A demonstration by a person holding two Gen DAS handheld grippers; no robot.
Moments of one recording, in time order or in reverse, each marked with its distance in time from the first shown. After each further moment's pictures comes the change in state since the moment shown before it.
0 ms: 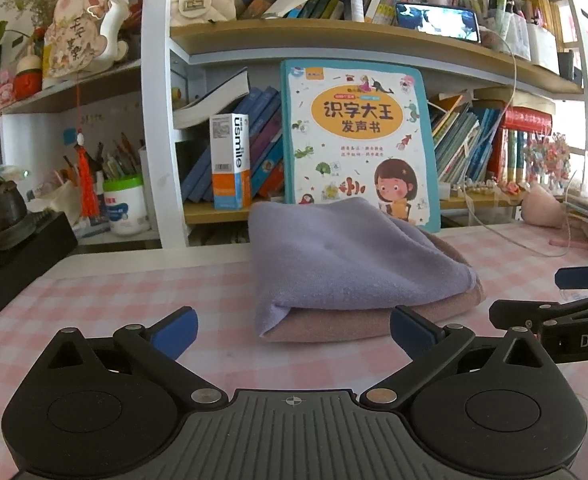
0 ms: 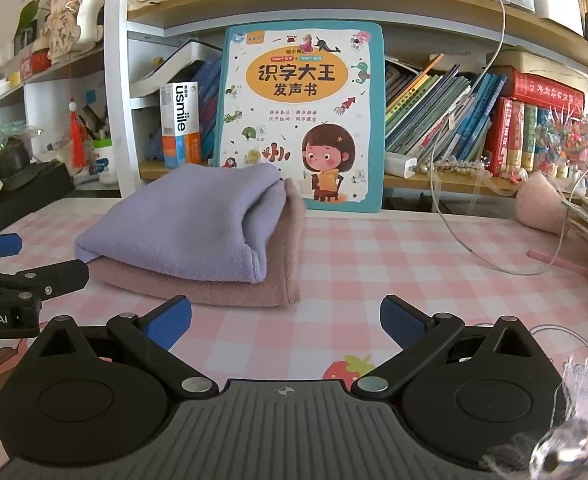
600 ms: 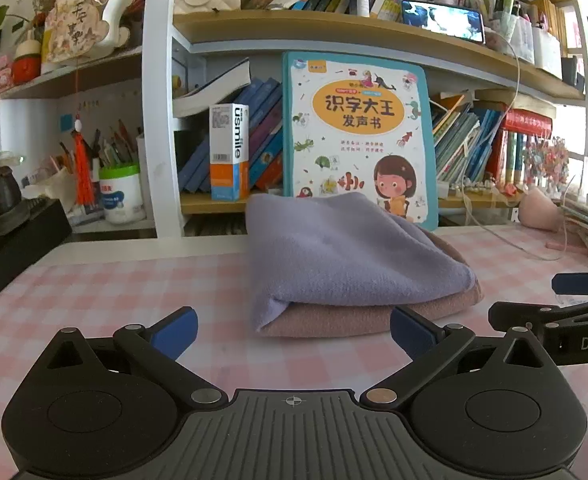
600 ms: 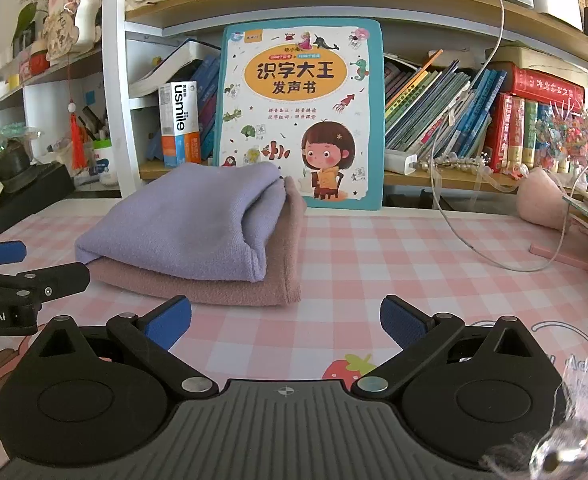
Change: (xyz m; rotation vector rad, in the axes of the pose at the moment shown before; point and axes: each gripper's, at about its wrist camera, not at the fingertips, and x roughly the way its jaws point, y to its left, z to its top) left arm 0.003 0.004 0.001 -0.026 0.020 -0.021; right arm 0.002 -0.001 0.000 0.008 0.008 0.007
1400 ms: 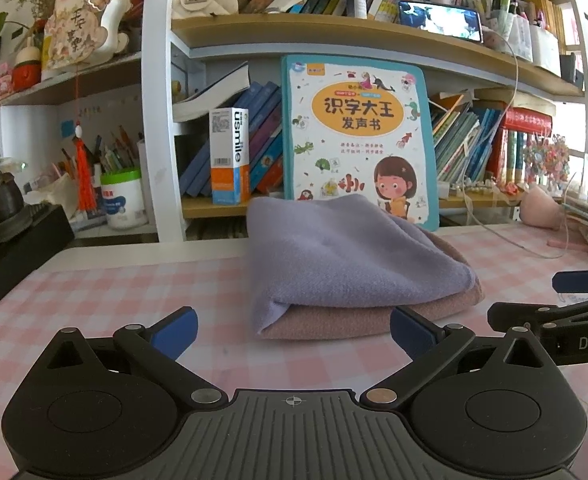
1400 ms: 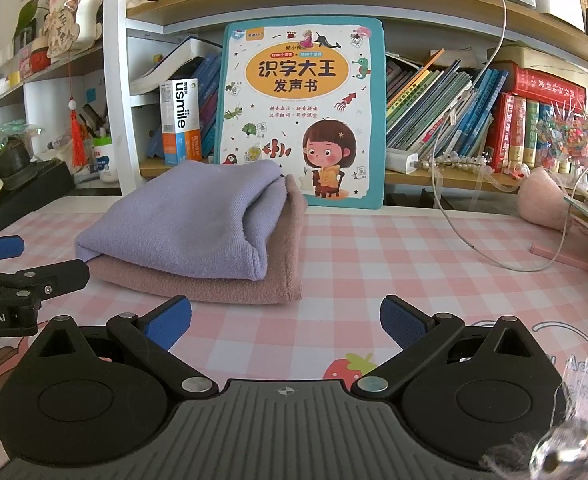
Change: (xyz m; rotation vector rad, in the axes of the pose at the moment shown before) left arm -0.001 -0.002 0.000 0.011 -0.006 0.008; right arm 0.000 0.001 0.000 -0.004 0.002 -0.004
